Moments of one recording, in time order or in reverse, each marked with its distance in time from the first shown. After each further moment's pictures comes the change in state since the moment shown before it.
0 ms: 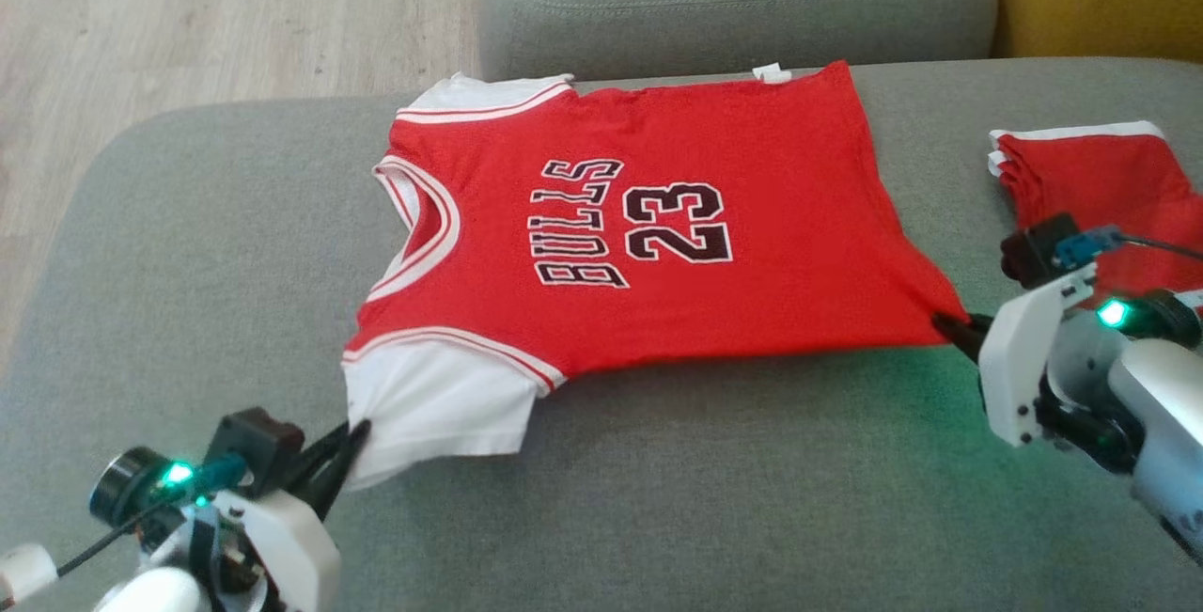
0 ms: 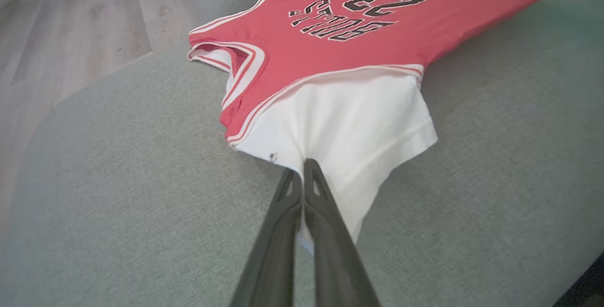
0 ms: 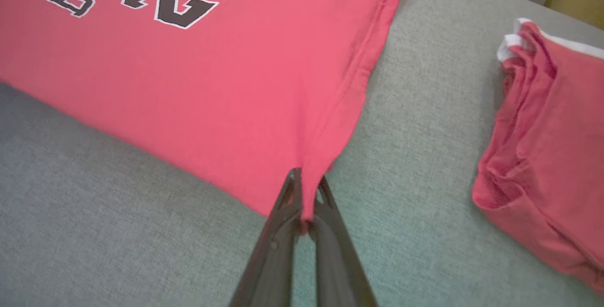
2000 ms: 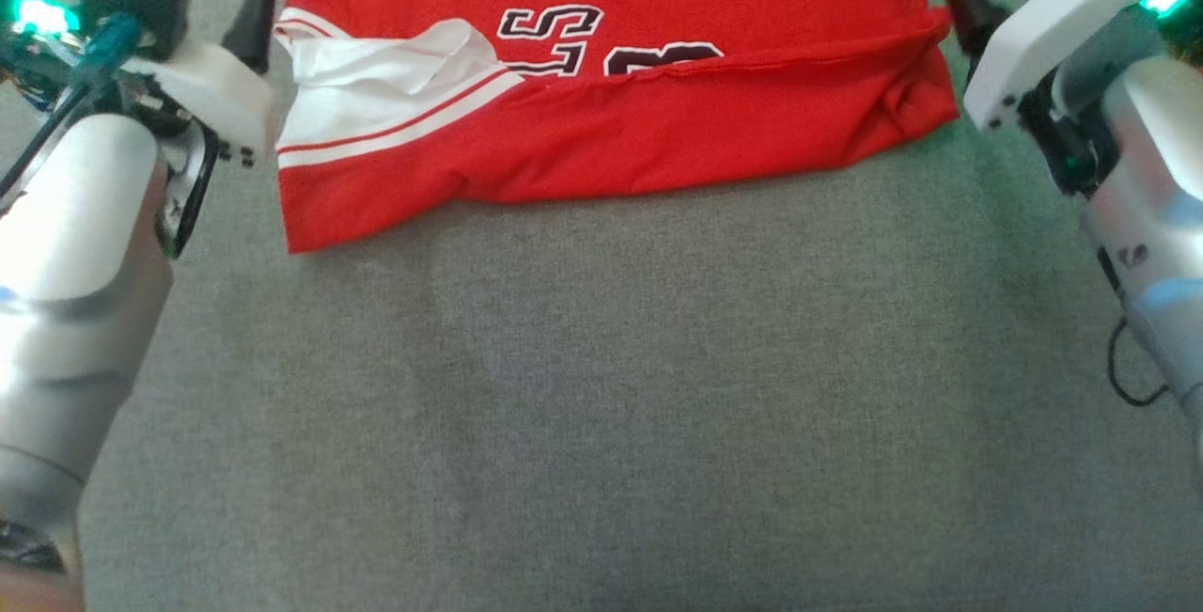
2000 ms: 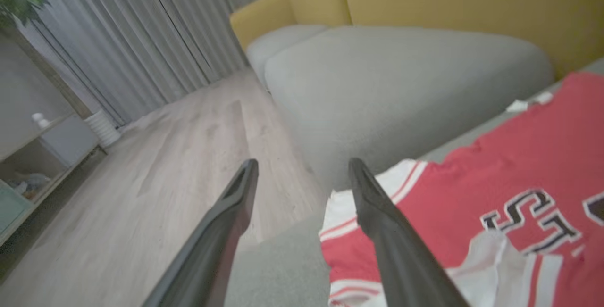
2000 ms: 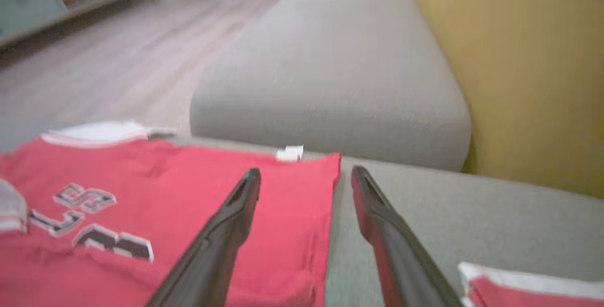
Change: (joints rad) left arm -0.870 -0.225 -0.095 0.709 0.132 0.019 -0.351; right arm -0.433 0.264 -0.258 0.347 -0.228 0.000 -0.330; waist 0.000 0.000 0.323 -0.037
